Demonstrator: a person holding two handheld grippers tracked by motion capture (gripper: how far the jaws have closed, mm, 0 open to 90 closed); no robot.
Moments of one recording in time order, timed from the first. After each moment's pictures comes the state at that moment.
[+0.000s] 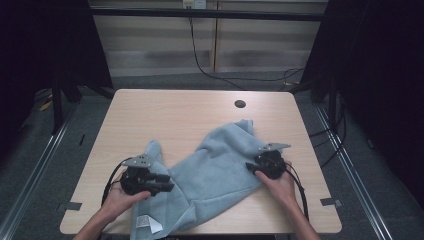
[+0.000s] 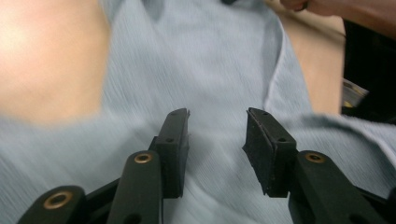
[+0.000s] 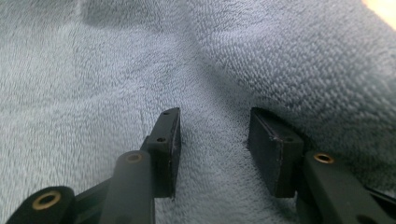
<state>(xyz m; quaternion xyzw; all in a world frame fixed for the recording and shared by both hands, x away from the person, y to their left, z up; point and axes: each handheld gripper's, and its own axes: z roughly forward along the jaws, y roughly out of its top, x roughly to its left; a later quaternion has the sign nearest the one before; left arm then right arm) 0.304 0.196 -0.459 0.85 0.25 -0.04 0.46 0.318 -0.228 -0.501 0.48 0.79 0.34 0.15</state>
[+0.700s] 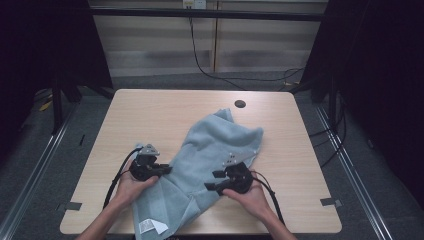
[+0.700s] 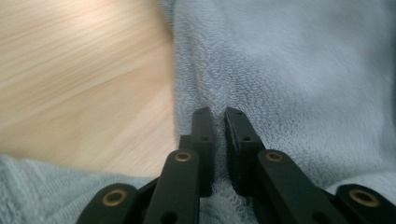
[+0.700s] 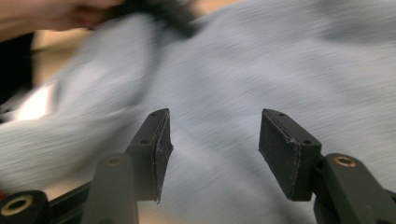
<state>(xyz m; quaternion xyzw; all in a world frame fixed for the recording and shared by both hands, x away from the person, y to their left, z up) 0.339 0.187 -0.496 0.85 0.36 0.05 0.38 0.275 -0.125 -0.473 0.33 0.84 0.44 0.02</state>
